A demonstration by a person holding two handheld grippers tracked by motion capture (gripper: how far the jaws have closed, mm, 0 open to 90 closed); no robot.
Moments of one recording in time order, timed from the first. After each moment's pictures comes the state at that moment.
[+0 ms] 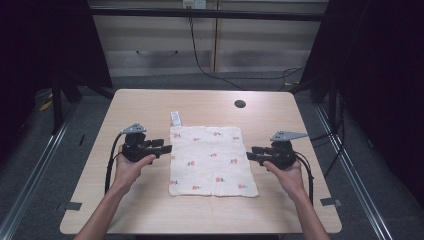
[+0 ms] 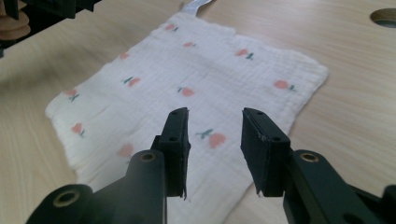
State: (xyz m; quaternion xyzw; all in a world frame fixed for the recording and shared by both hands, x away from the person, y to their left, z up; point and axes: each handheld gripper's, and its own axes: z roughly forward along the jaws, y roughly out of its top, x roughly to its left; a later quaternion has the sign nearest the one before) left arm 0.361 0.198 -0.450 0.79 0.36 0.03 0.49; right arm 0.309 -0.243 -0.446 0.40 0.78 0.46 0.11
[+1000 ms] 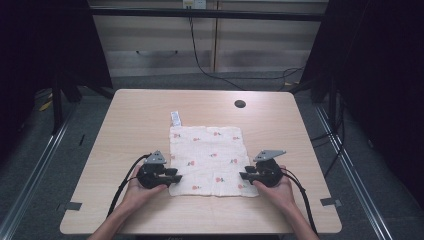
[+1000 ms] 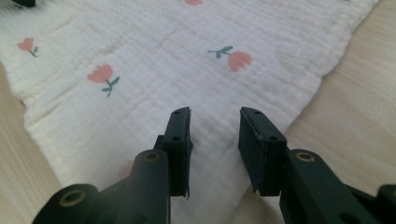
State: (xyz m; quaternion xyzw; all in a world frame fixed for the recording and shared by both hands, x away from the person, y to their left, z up) left arm 0.322 0.167 -0.504 0.87 0.28 0.03 0.41; right arm 0.292 -0.216 -0.501 0.40 0.83 0.37 0.11
